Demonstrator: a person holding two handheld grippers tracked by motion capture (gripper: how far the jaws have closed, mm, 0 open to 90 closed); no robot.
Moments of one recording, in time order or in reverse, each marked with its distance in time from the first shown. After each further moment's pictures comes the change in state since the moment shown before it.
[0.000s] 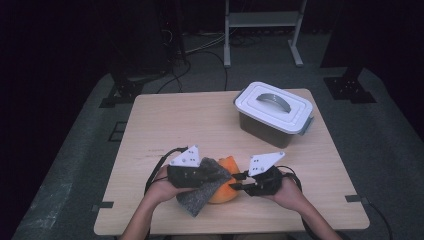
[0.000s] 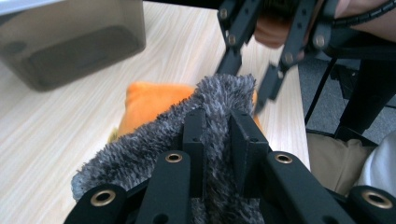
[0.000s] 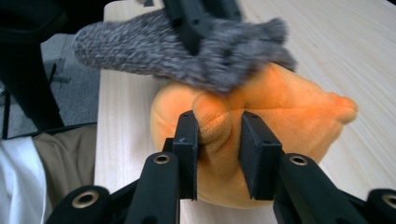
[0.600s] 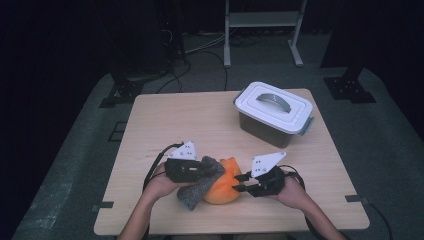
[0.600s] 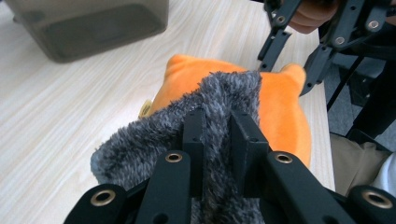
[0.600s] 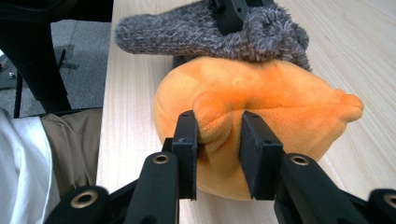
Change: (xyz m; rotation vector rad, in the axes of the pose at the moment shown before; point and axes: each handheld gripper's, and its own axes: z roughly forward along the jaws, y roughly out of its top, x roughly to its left) left arm 0.023 -0.021 -0.001 0.030 0.032 -0.111; right arm -0.006 -0.007 -0.003 0.024 0.034 -0.029
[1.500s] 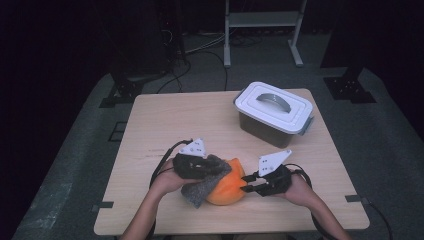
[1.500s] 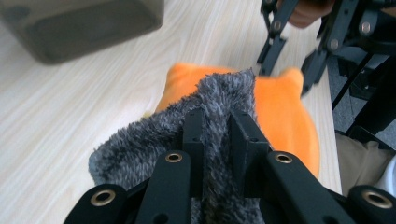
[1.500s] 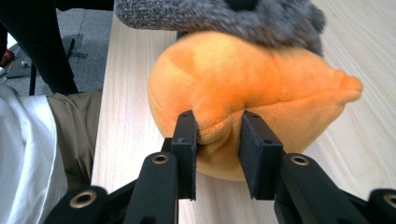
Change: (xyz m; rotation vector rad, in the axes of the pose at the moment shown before) left arm 0.003 0.007 0.014 0.047 -0.010 0.007; right arm -0.014 -0.020 -0.008 0.039 0.047 0.006
